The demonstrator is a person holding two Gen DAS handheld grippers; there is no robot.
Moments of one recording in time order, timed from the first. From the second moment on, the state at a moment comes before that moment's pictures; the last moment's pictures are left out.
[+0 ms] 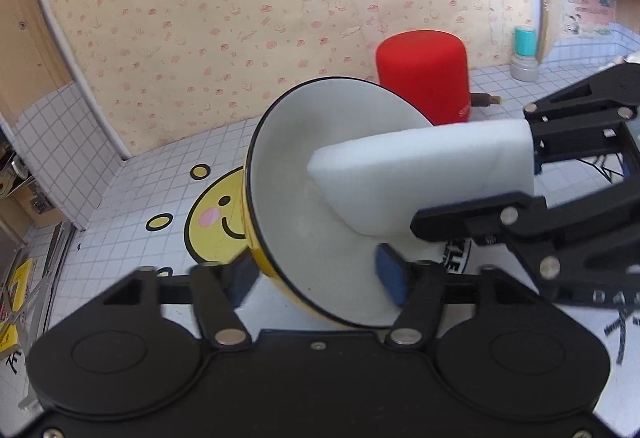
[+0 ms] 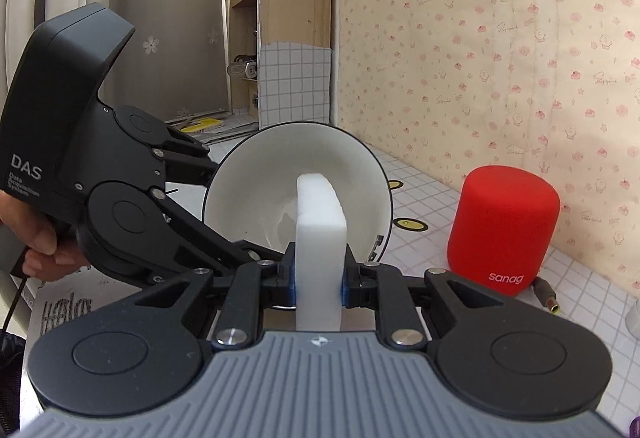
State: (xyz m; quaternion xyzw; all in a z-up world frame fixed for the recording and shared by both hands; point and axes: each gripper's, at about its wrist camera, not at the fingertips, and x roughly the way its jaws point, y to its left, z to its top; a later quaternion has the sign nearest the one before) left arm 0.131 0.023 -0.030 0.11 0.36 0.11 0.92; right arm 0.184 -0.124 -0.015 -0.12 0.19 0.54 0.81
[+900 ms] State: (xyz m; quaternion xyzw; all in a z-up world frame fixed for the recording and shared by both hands) left arm 0.120 0.031 -0.021 0.14 0.38 0.06 0.91; right arm 0.174 -0.118 -0.016 -0.16 0.17 0.55 0.80
